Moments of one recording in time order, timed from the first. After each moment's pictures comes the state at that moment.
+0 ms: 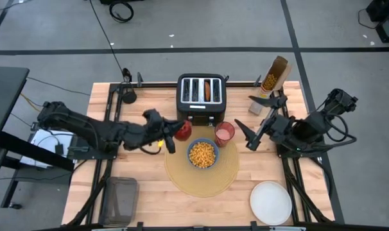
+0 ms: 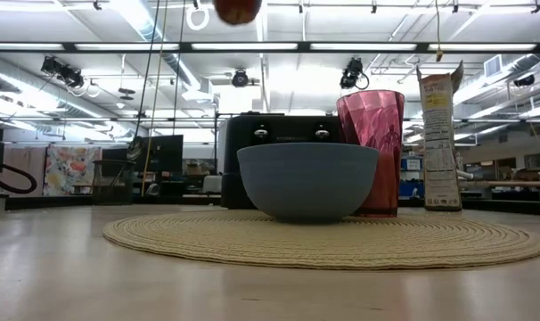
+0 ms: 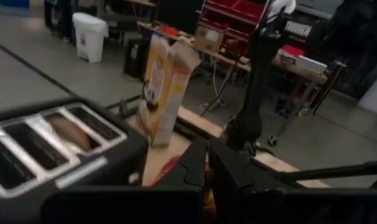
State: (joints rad) left arm -0.31 1.24 1.04 0.07 -0.77 -0.44; right arm 0.63 1.13 1.12 0.52 1.12 -0.77
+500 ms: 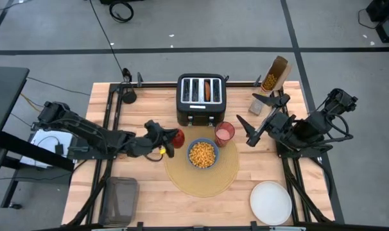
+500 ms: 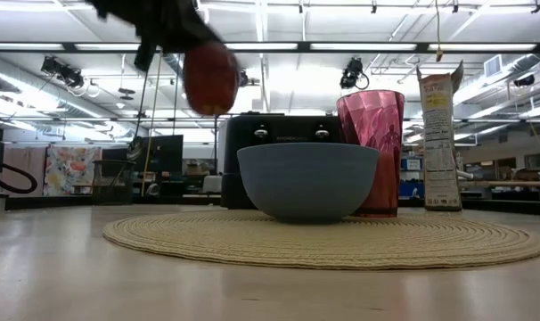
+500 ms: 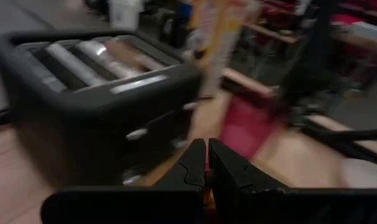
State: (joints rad) left arm -0.32 1.26 0.68 0.25 -0.87 -0.56; right arm 0.64 1.12 1.12 0.52 1.25 -0.77
